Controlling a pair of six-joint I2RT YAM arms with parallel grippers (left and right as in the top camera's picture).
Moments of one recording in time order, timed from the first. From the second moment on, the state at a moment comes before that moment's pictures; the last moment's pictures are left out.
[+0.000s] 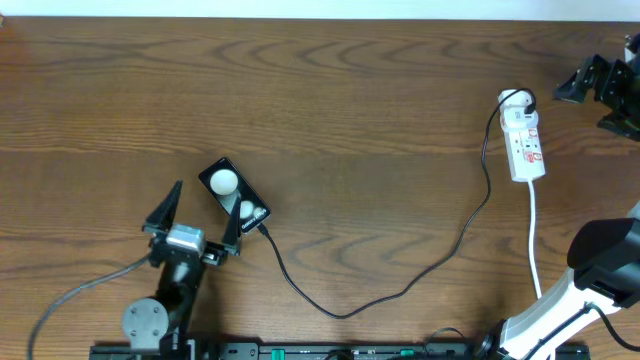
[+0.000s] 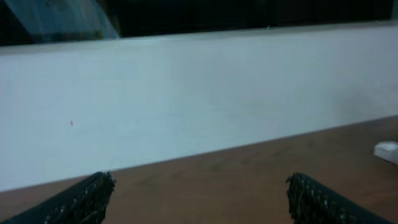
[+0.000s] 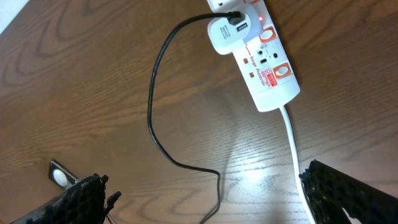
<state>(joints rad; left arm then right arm) 0.00 0.08 0.05 0.24 0.29 0.03 -0.46 2.01 2.31 -1.66 -0.39 0.02</state>
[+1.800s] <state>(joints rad) 0.06 0.01 0.03 -0.12 0.02 -0.17 -0.46 2.01 2.30 -1.66 -0.39 0.02</state>
